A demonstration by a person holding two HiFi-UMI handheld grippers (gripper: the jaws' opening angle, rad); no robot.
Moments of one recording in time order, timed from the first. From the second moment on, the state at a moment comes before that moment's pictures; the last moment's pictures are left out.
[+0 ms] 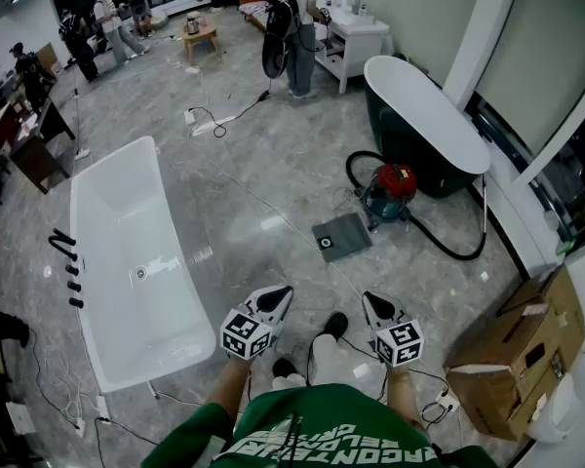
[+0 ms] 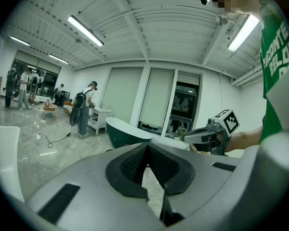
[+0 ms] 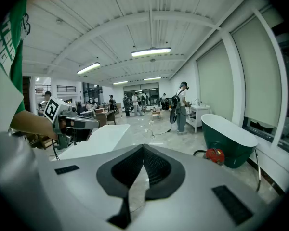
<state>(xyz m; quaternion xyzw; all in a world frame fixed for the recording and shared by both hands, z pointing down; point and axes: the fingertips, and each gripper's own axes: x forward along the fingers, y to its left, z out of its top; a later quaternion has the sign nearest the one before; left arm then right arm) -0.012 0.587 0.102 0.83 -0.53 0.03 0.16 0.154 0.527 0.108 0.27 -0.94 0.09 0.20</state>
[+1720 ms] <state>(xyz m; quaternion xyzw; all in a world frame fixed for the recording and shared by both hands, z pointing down) 0.017 0.183 0.093 0.86 -0.47 0.05 0.17 0.210 0.159 0.118 0.38 -0.90 0.17 0.11</state>
